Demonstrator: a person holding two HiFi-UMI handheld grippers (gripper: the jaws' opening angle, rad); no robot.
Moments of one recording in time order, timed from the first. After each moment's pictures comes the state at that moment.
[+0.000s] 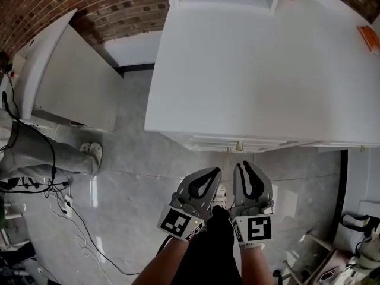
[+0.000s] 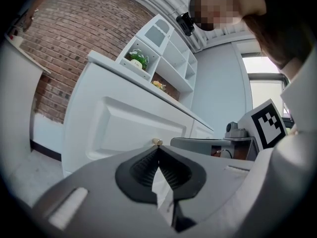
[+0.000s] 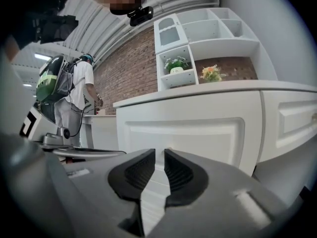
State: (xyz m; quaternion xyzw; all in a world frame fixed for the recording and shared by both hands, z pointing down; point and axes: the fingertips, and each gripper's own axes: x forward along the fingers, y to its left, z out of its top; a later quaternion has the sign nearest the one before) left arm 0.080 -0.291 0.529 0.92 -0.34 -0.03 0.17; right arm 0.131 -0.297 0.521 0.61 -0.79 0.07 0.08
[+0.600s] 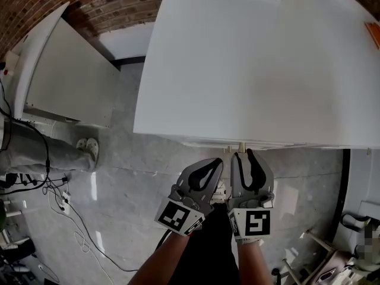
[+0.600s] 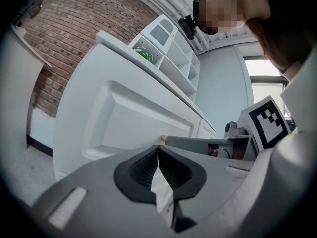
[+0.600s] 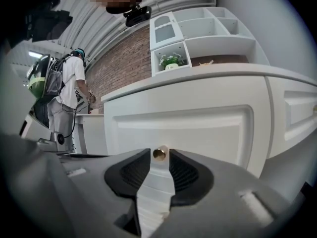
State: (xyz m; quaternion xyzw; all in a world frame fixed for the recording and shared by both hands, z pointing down) left arm 0.089 -0.319 0.550 0.92 -0.34 -0.04 0.18; right arm 0.135 -0.330 0.539 0.63 -0.77 0.08 0.07
